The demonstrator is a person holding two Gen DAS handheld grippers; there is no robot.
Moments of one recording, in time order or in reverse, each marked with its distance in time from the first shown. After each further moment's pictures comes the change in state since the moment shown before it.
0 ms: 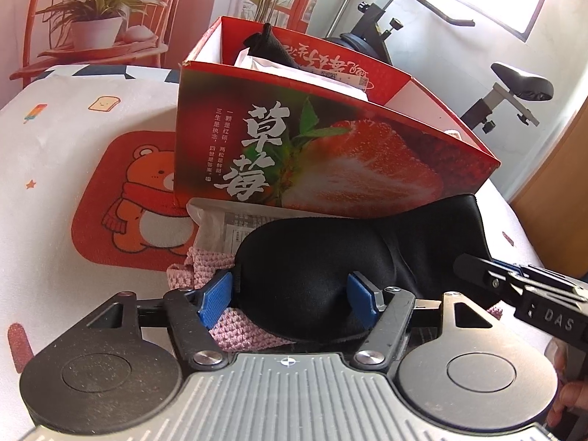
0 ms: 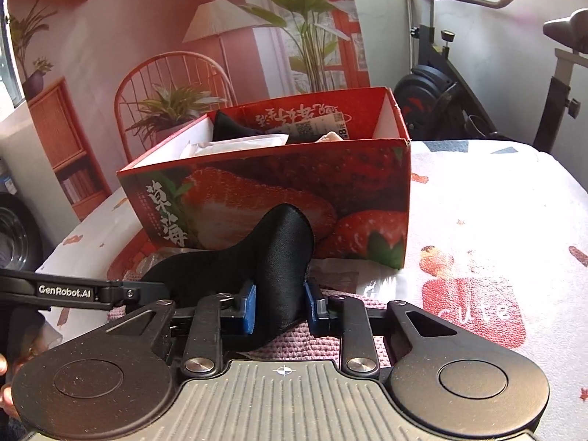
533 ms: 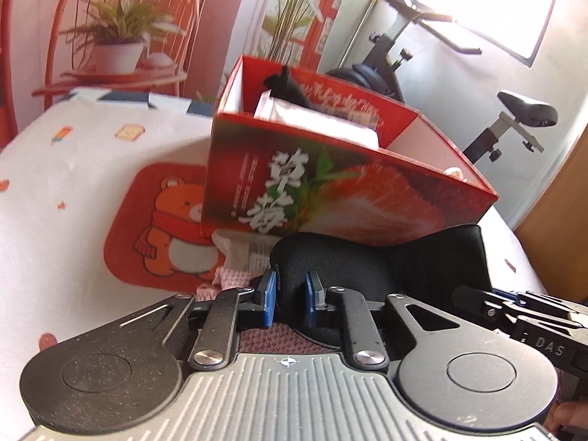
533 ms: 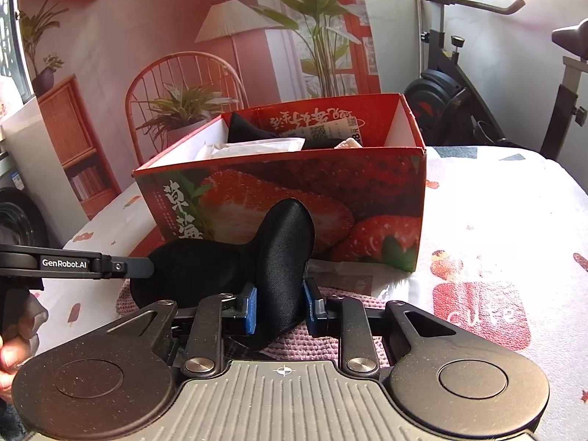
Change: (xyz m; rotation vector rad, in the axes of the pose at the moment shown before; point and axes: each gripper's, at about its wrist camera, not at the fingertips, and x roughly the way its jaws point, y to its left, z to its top) left arm -0.034 0.003 0.001 -0.015 -0.112 0.036; right arm -0.008 0.010 0.001 -0.019 -0.007 0.023
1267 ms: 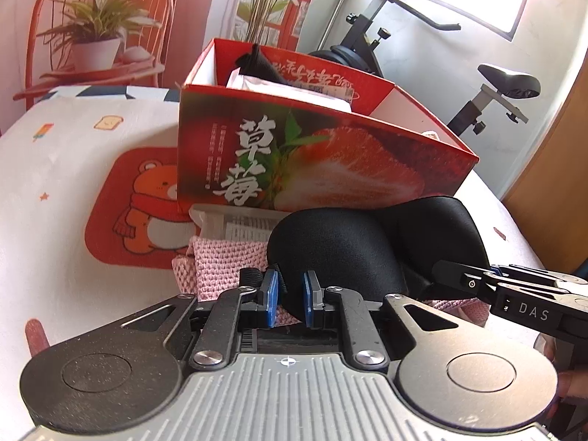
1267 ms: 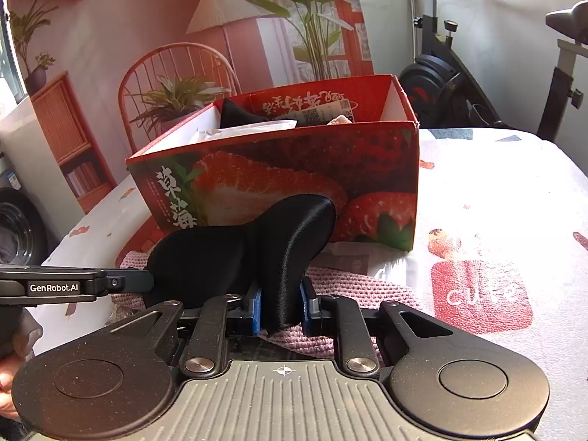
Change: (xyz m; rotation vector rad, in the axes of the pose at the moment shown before) left arm 0.006 -0.010 -0.015 0.055 0.063 -0.037; right arm 0.004 -0.004 -0.010 0.030 0.036 -0.009
